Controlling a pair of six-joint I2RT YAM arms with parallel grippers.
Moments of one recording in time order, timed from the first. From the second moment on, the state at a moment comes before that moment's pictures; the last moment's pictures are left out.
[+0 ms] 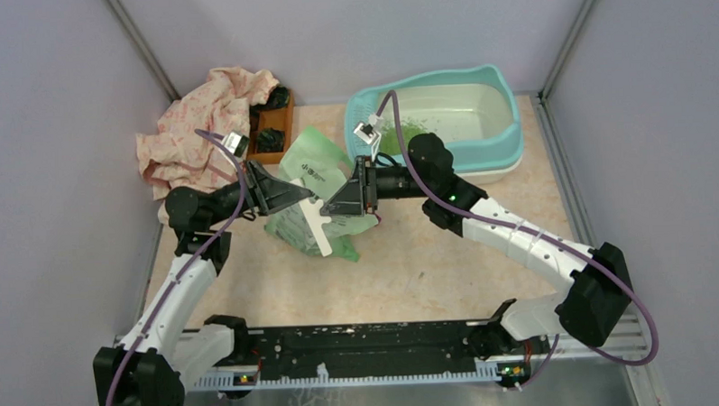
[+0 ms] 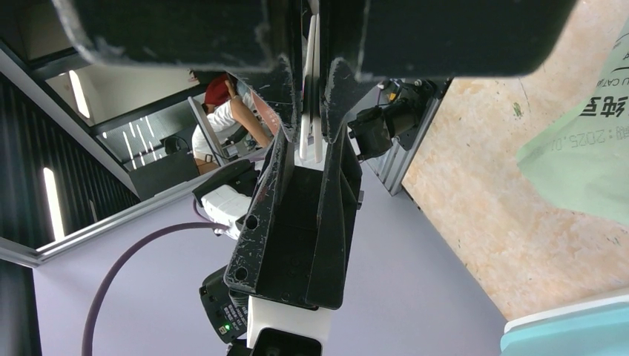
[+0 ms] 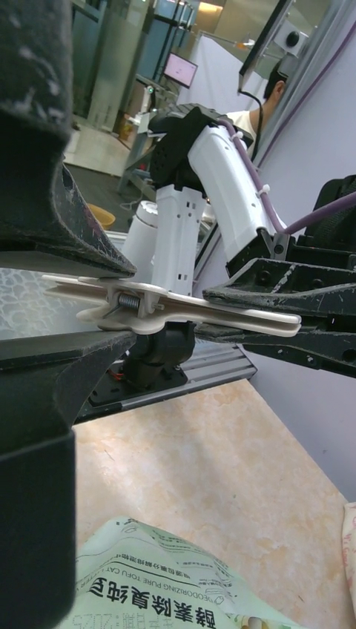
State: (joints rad) left arm -0.18 0.96 0.64 0.77 1.05 -1.46; right arm 0.77 1.31 1.09 0.19 -0.77 0.80
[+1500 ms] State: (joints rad) left arm -0.21 0.98 0.66 0.74 1.03 -1.40; right arm 0.78 1.33 1.09 0.24 -0.81 0.88
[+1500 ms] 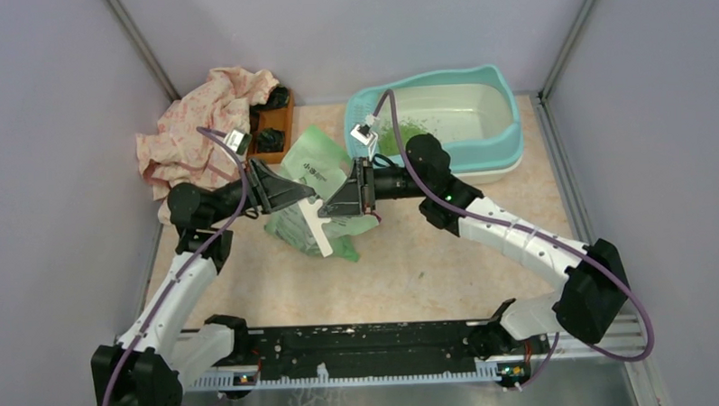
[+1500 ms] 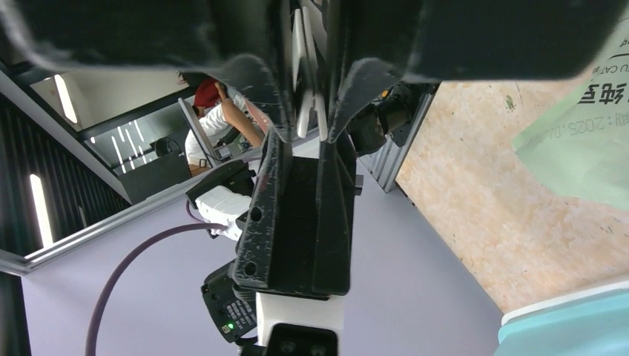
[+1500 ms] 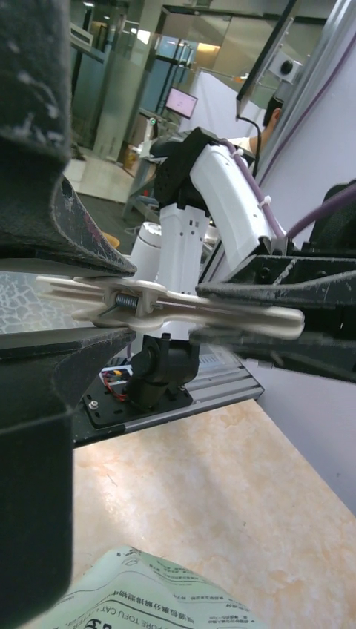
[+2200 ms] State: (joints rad) left arm -0.21 0.97 0.67 0.70 1.02 -1.38; right arm 0.78 1.35 1.09 0.27 -0.82 0.92
